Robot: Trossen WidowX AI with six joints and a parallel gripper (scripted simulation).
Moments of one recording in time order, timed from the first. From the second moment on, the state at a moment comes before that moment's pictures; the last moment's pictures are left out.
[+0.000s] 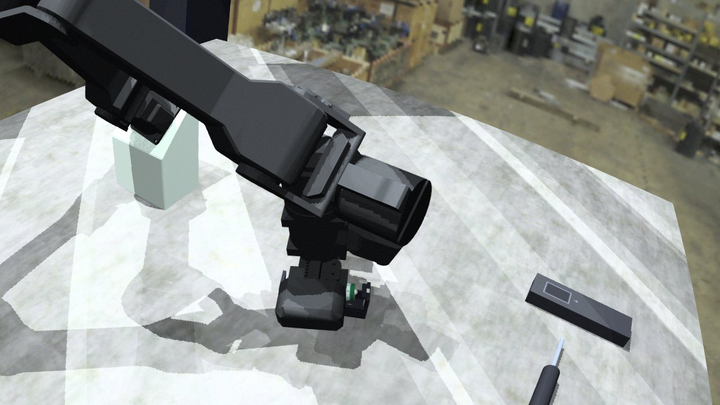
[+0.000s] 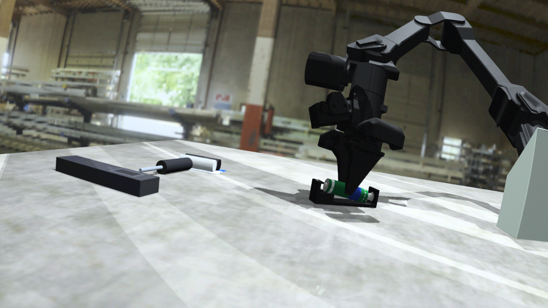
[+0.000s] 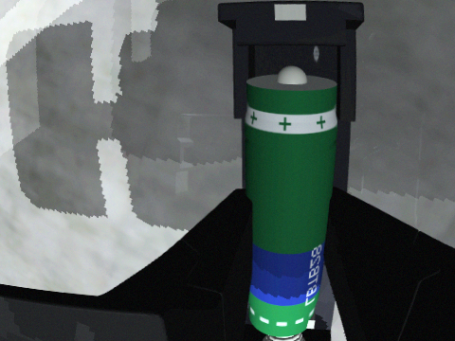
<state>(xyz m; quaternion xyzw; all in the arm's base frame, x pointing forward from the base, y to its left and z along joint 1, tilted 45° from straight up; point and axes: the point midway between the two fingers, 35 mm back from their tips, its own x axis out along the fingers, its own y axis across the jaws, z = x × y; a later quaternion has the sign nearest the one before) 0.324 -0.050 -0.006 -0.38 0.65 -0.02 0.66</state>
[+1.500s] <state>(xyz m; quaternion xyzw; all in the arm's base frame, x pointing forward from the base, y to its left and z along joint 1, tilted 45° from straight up) 0.334 -0.050 -0.009 -0.37 0.70 -0.04 0.61</state>
